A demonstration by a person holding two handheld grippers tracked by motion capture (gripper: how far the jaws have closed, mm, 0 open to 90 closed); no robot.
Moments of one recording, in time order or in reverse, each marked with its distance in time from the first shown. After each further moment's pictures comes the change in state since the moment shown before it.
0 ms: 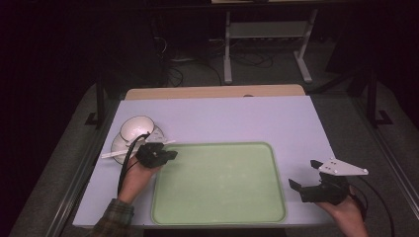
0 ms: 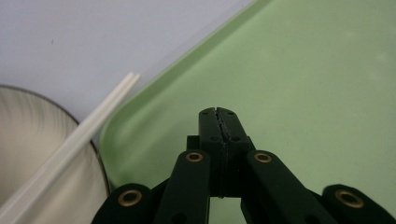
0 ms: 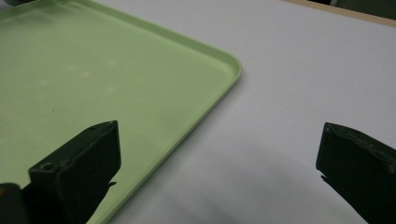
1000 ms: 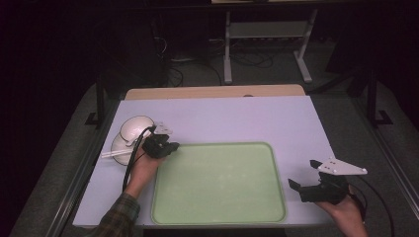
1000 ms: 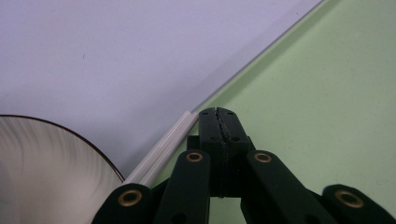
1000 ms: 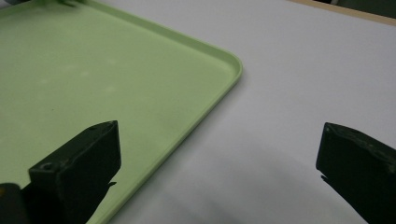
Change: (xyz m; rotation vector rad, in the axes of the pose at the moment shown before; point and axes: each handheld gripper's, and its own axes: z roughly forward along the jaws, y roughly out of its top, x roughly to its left) left arm 0.020 0.015 0.031 0.012 0.088 -0.011; right arm 0.000 0.000 0.002 0.004 0.003 0.001
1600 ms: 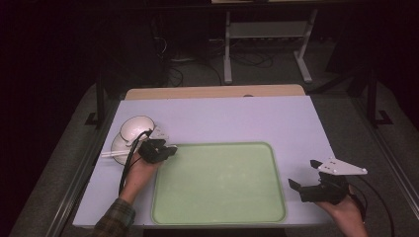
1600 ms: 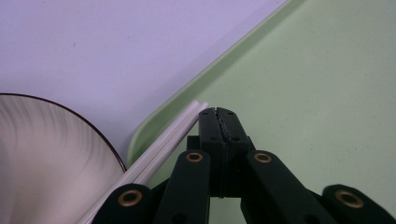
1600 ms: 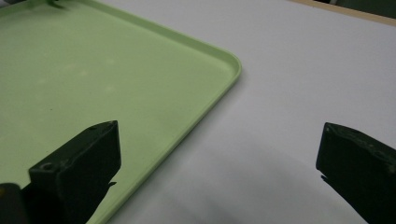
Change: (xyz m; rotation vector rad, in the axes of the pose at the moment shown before) left arm -0.004 -0.012 -0.013 -0.002 -0.033 0.017; right arm 0.000 0.000 0.000 0.003 -0.005 0.000
